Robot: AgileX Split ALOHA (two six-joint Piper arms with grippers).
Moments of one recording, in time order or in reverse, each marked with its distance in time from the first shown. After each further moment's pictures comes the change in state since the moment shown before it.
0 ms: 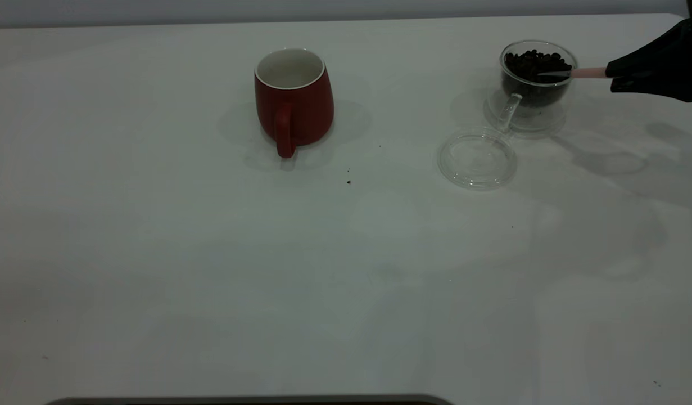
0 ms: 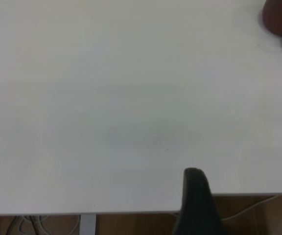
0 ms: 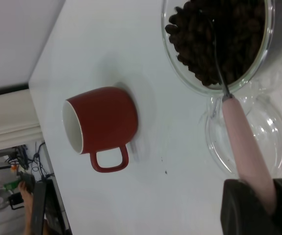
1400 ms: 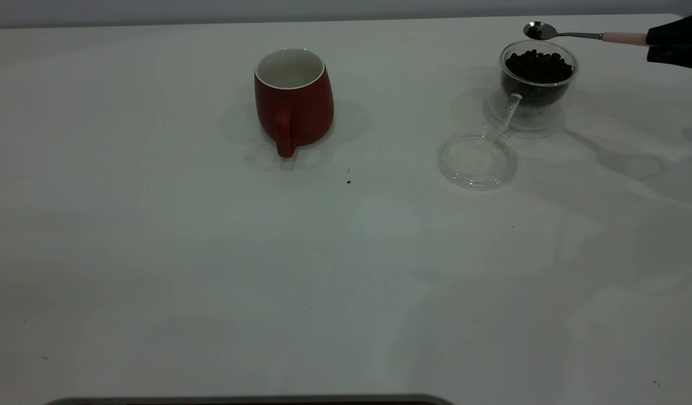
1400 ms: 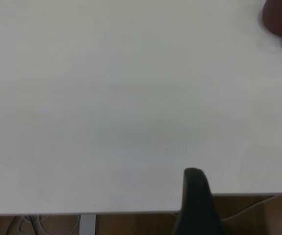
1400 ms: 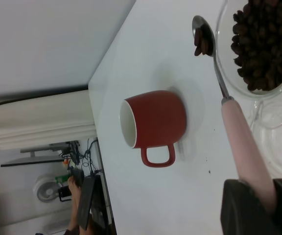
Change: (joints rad) left arm 0.000 0.000 0.000 0.000 0.000 0.000; right arm -0.110 0.001 0.000 0.018 0.186 -0.073
